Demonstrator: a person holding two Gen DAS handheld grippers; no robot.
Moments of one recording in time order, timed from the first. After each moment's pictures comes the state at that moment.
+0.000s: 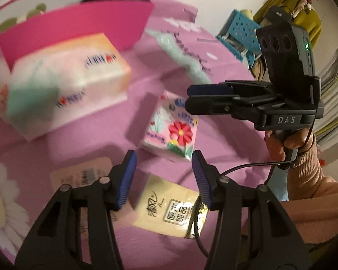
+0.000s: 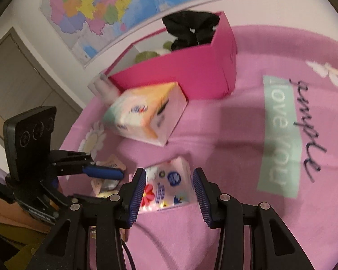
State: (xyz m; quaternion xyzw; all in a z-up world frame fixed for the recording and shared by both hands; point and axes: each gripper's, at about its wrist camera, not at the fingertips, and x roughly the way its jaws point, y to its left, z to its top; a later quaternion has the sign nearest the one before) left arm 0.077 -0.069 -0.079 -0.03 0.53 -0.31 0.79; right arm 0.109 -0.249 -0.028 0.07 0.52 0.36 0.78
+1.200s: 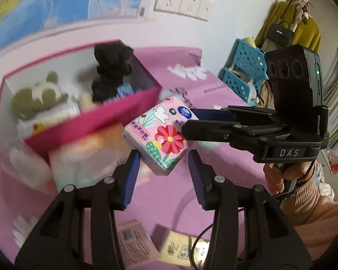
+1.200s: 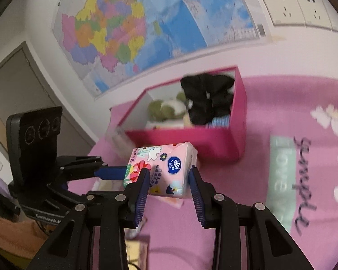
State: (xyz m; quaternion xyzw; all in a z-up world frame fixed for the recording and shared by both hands) left arm 0.129 -0.061 0.007 0.00 0.43 -0.28 0.86; right arm 0.149 -0.239 0.042 0.11 0.42 0.36 0.83
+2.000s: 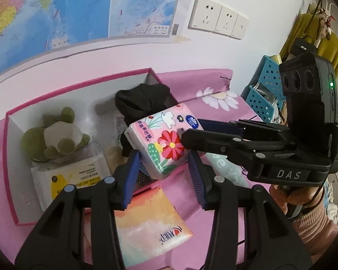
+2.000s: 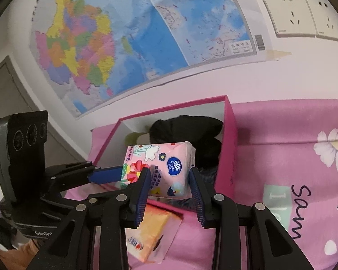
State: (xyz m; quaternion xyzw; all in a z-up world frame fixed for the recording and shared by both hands) left arm 0.222 -0.061 0.017 -0.01 0.44 -0.23 0.87; right arm 0.239 -0.221 0.039 0.12 0.43 0.32 0.84
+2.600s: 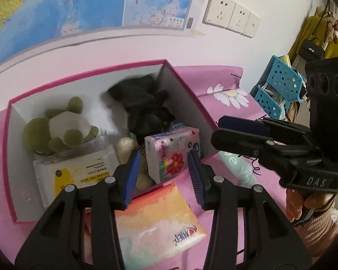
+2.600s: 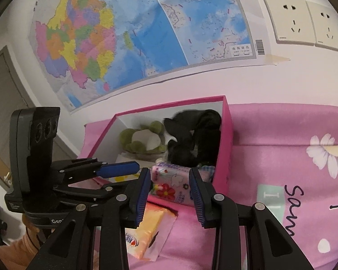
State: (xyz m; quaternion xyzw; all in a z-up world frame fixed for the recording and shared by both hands) left arm 0.219 -0.046 0.005 -0.01 0.44 -0.20 0.88; right arm 0.221 -0.220 0.047 0.09 0.42 0.31 0.85
